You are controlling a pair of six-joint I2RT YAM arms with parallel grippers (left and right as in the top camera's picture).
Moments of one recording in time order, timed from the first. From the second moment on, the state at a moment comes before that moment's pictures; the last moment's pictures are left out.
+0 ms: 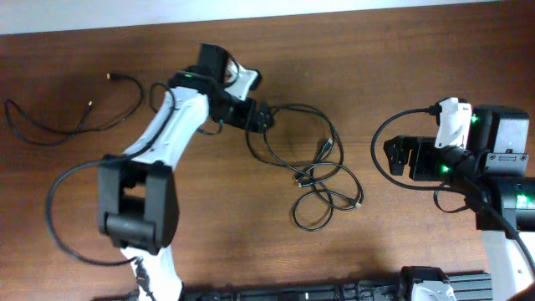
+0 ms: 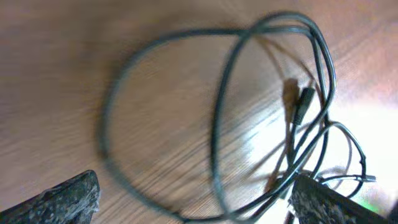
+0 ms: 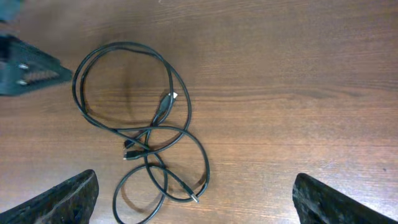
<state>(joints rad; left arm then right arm) -0.31 2.03 1.56 -0.79 0.49 0.09 -0.11 0.99 1.17 -1.11 -0.24 0.06</state>
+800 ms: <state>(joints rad) -0.47 1.89 2.02 -0.70 0.72 0.16 -0.11 0.99 1.17 -1.13 -0.26 0.06</state>
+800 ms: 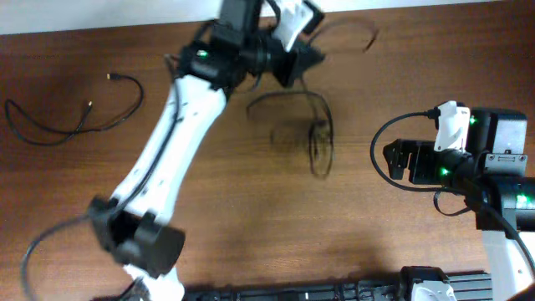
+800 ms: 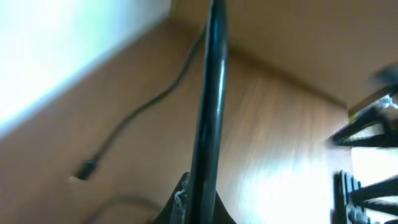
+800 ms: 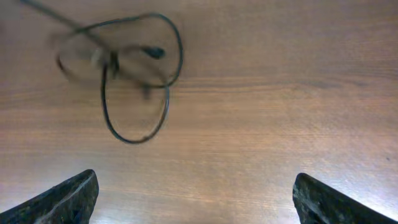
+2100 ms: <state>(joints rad) -0.45 1.71 2.07 -0.09 0.89 -0.14 -0.11 1.13 1.17 -0.94 -0.61 -0.27</state>
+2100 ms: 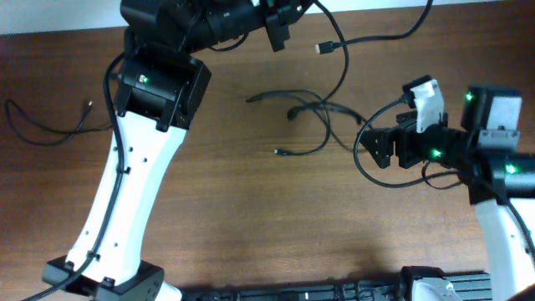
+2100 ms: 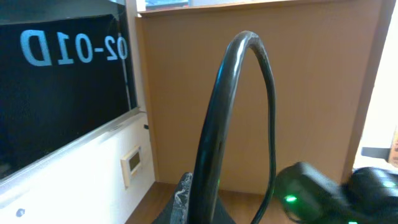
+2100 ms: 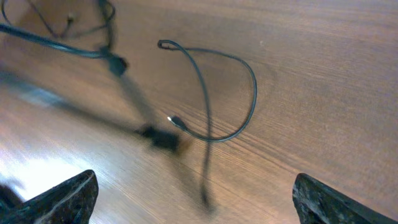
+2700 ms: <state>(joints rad) -0.44 1.68 2.07 -0.04 0.91 -0.16 -0.03 1.33 1.17 -1.01 -0.89 -0.62</state>
